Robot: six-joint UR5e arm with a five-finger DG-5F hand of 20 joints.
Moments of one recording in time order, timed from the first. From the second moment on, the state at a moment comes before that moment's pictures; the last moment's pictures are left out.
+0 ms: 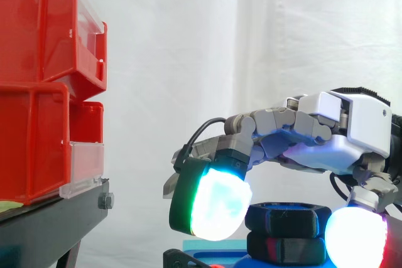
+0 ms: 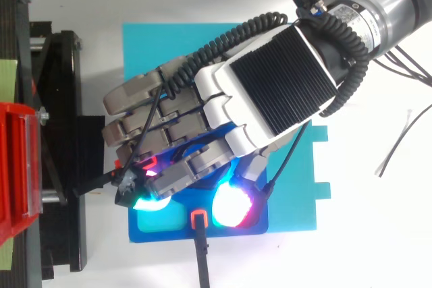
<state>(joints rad) -0.07 -2.40 -1.17 -2.38 -2.24 -1.32</state>
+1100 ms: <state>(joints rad) -0.10 -2.41 -1.17 -2.39 -2.24 -1.32</state>
